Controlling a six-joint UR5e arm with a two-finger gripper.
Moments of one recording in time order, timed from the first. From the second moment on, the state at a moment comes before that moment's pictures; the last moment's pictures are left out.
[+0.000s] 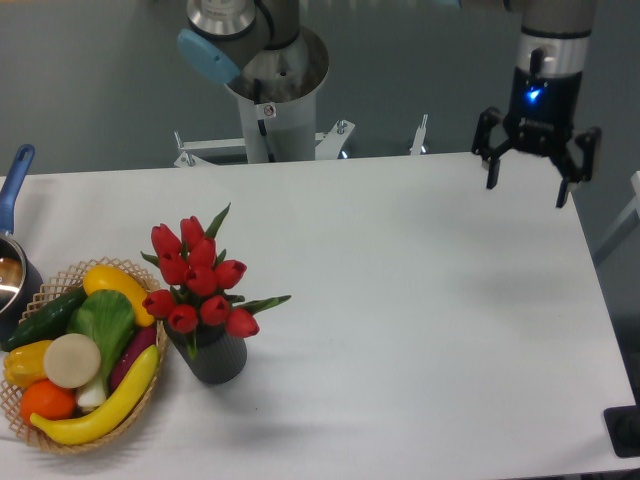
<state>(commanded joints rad) 2.95 -1.71 -1.73 -0.99 1.08 1.45</state>
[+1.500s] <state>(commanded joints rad) 2.62 -1.75 -1.90 -0.88 0.66 1.37</state>
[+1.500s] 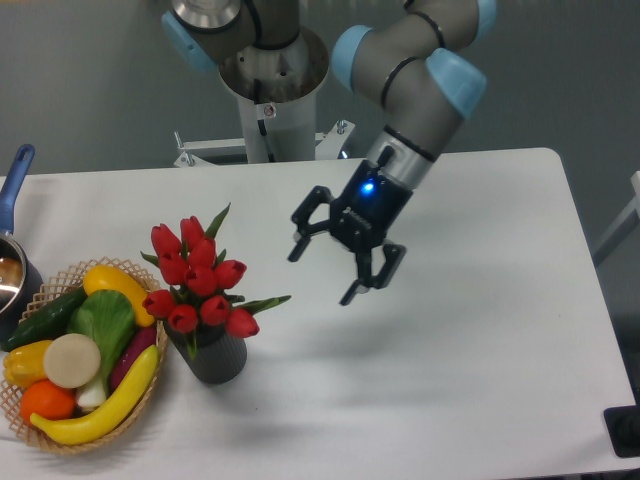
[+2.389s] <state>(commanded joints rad) 2.49 -1.80 -1.90 -0.84 0.61 1.36</state>
